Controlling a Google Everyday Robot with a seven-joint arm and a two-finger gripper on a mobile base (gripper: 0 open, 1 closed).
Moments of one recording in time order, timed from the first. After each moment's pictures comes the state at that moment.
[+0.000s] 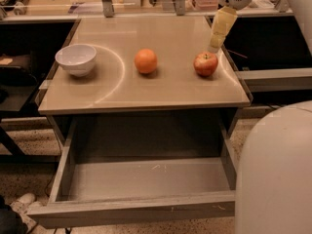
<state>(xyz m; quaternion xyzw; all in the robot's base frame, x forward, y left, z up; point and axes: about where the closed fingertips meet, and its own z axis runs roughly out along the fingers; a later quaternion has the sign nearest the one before) 0.692 -0.184 0.969 -0.57 0.80 -0.07 0.19</state>
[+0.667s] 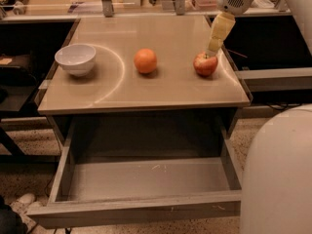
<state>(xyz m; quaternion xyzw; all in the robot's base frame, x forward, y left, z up) 0.700 -0.180 0.954 -0.57 0.79 -0.06 0.20</state>
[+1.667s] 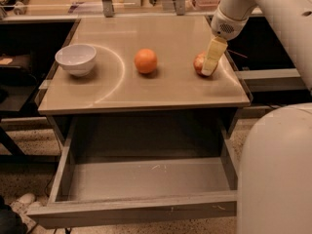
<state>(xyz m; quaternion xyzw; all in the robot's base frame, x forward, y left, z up) 0.710 -0.188 0.879 -0.57 0.81 -0.03 0.16</state>
